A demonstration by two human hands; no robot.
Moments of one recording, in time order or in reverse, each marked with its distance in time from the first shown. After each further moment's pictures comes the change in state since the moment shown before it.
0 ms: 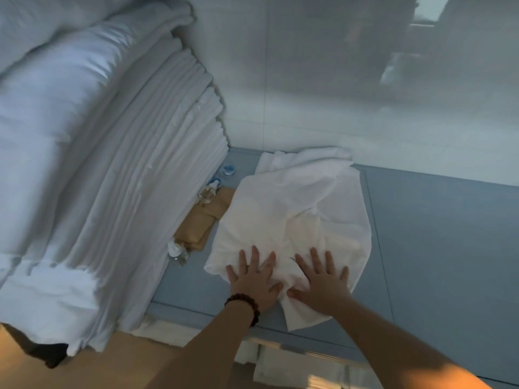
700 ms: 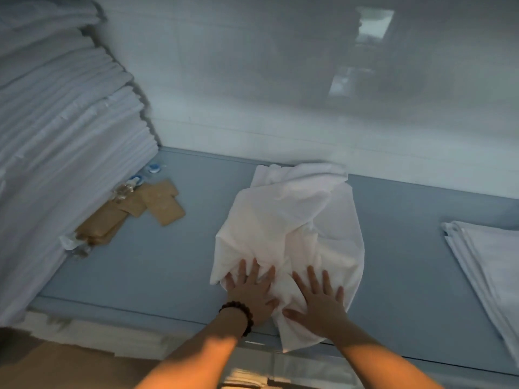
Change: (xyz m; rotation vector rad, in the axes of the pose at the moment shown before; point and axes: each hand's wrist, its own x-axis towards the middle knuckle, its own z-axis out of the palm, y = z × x) left_hand -0.010 0.215 0.053 0.017 -0.046 0.153; right_hand -0.098 0.215 0.013 0.028 0.006 0.046
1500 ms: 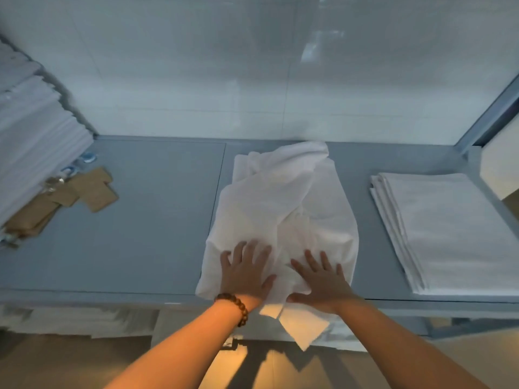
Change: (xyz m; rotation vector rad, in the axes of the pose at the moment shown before) left_hand -0.045 0.206 -0.001 0.175 0.294 0.094; right_hand -0.101 0.192 -0.018 0.069 -0.115 -0.039
